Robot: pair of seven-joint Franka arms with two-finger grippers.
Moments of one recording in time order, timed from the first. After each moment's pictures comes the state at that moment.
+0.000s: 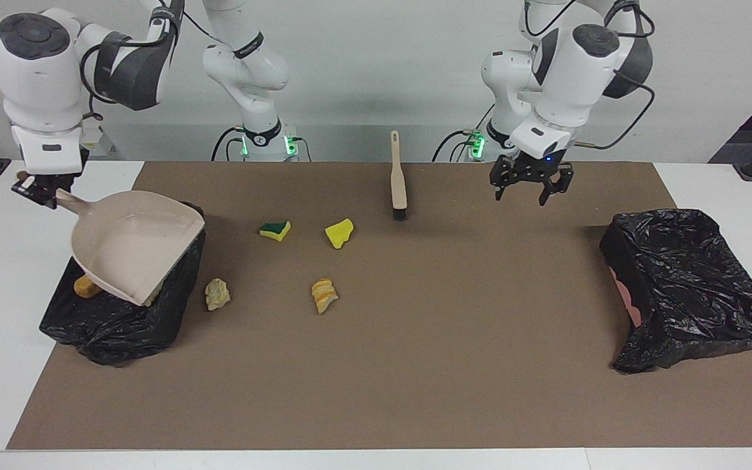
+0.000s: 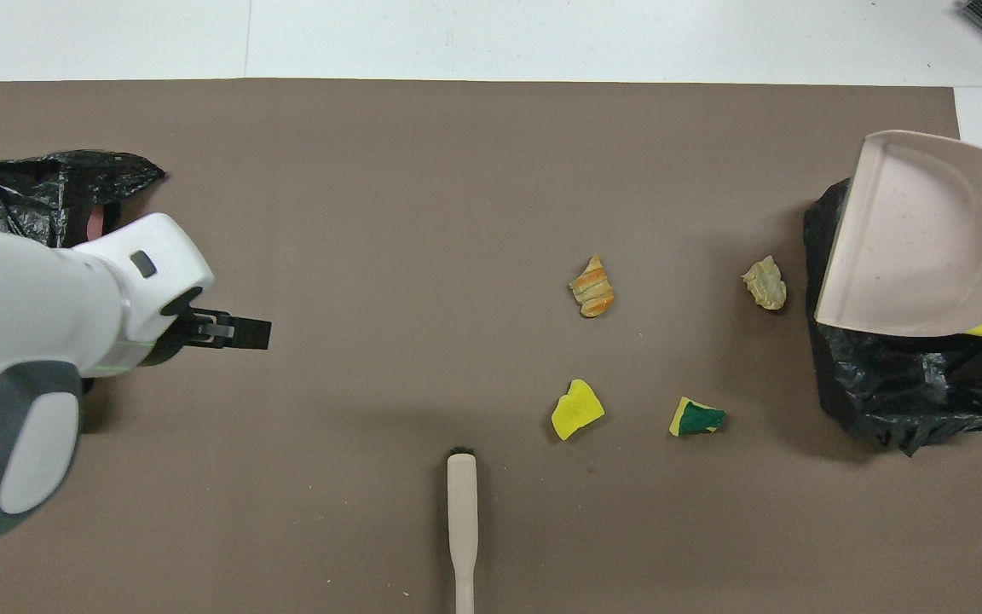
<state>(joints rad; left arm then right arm) -0.17 -0.14 -0.10 -1.94 -0.06 1.89 -0.05 -0.28 0.05 0.10 -1.67 -0.39 1.80 -1.34</state>
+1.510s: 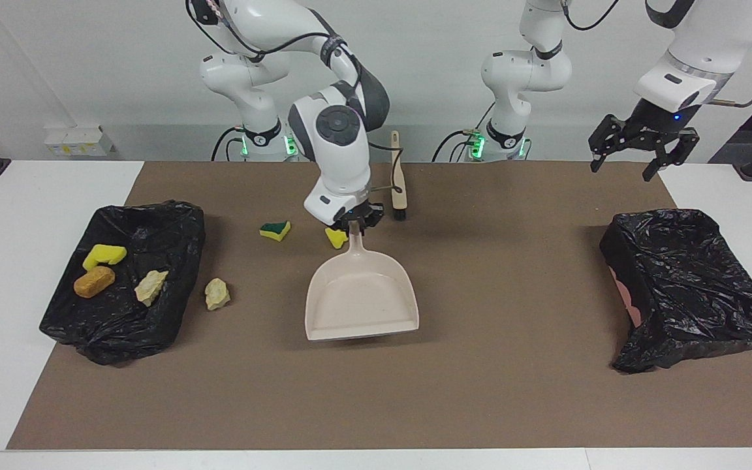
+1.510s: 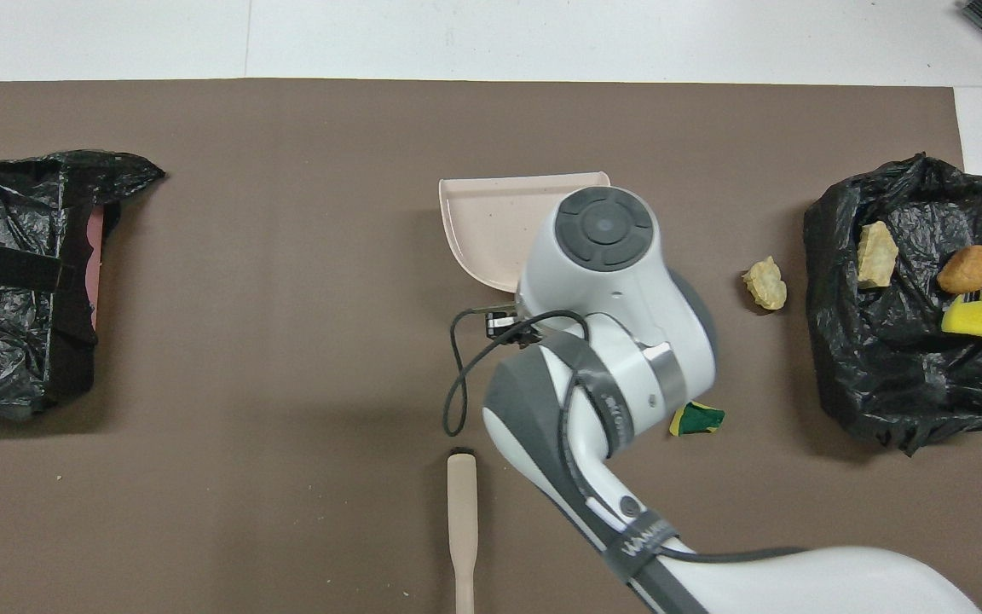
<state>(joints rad) -0.12 -0.03 0.06 -1.55 -0.06 1.59 0.19 0.45 0.39 0.11 -1.61 0.06 1.92 0.56</state>
